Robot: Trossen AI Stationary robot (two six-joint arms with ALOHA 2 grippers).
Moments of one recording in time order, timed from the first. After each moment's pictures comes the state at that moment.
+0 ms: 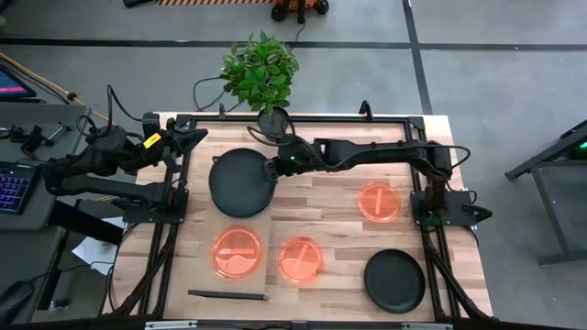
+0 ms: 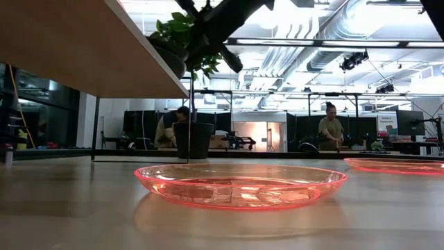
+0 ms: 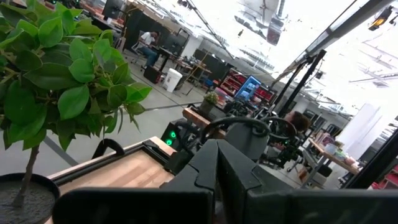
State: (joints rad) left arm -0.01 0.49 0.86 -0.26 -0.40 -0.47; right arm -0.08 1.93 1.68 -0.39 0.11 0.93
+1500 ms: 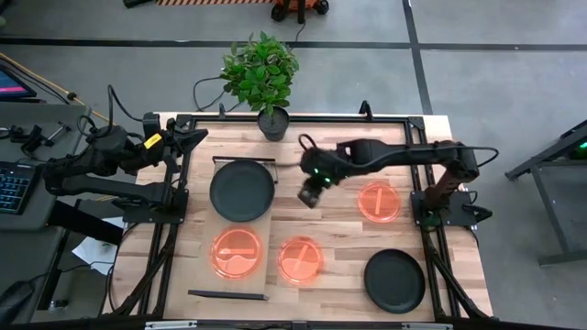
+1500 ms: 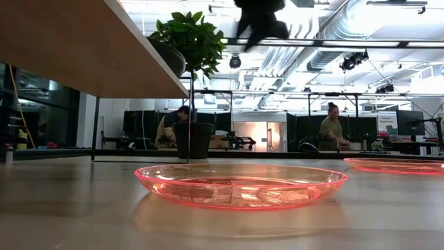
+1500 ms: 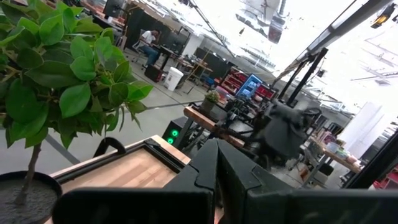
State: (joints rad) left arm -0.01 0.49 0.86 -0.27 -0.40 -0.47; right arm 0.02 1.73 1.69 -0.98 0.08 0.56
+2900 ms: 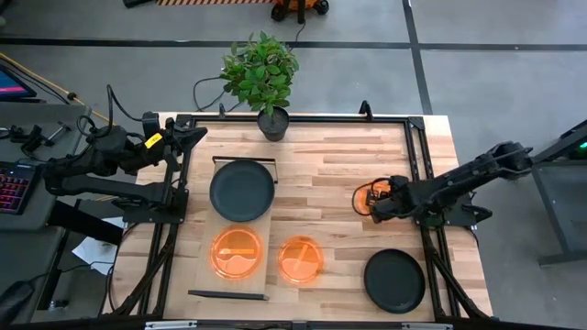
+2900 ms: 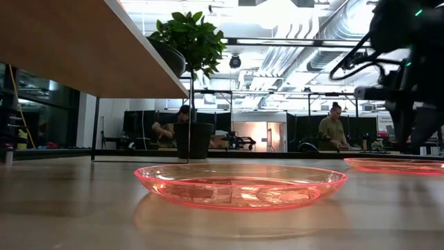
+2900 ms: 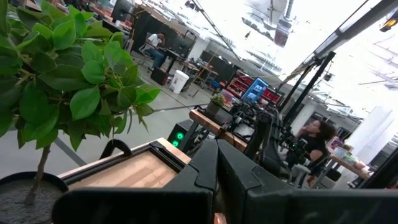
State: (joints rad) left arm -0.01 0.49 0.86 -0.27 -0.43 -0.47; right arm 0.28 1.20 0.58 -0.97 0.33 2.02
